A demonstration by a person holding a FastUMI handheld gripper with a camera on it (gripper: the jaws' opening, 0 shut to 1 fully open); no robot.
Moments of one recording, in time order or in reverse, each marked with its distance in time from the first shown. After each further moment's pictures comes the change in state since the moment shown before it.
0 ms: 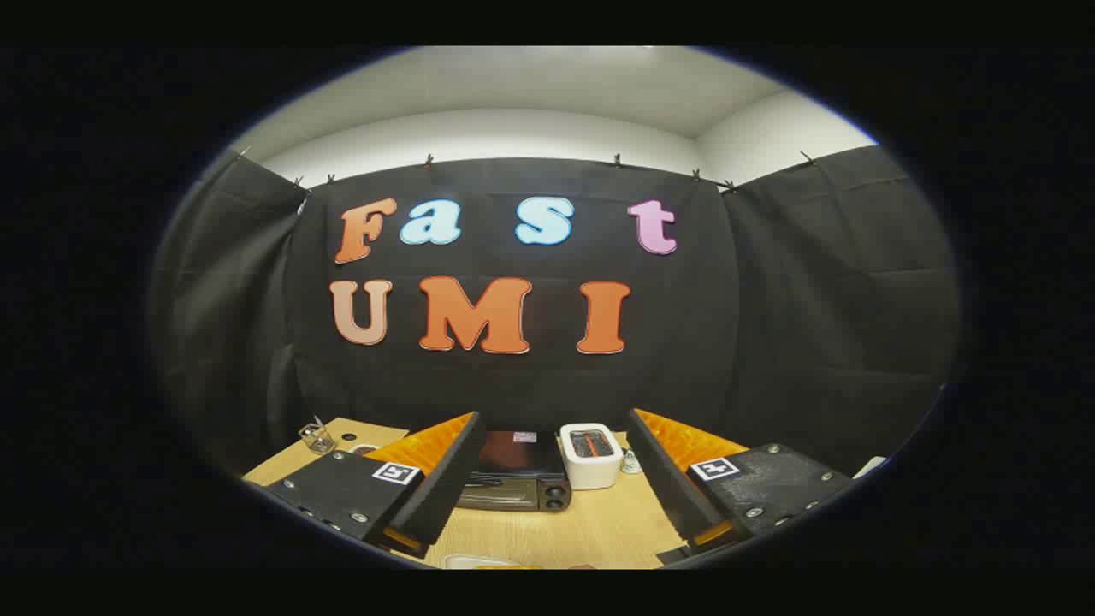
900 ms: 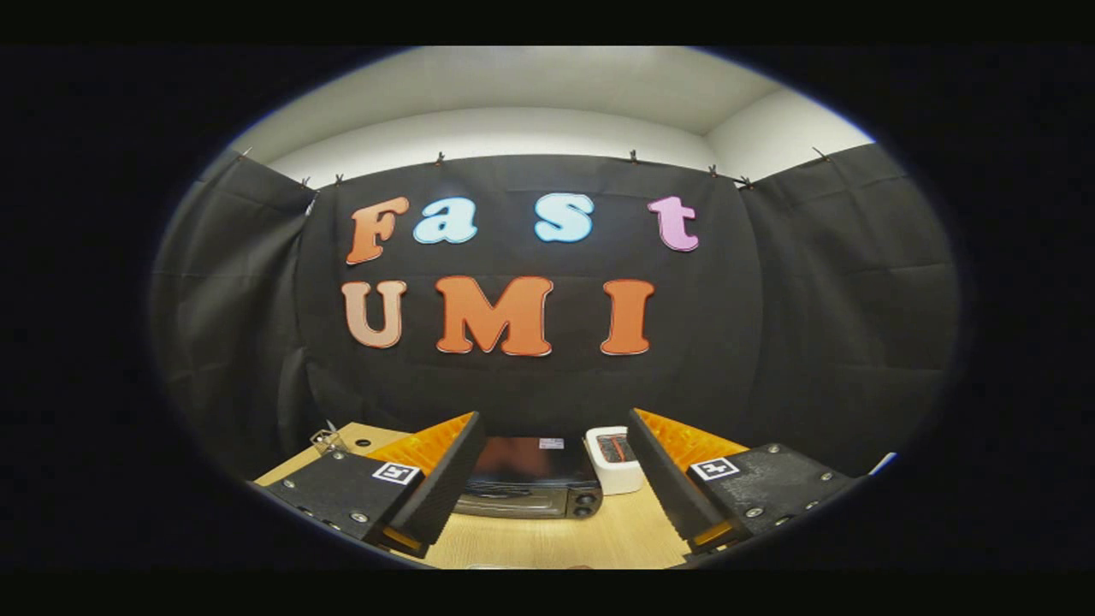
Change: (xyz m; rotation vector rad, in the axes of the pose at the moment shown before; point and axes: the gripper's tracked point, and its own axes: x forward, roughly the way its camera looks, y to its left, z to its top) arm 0.031 0.042 -0.003 0.015 -0.005 0.045
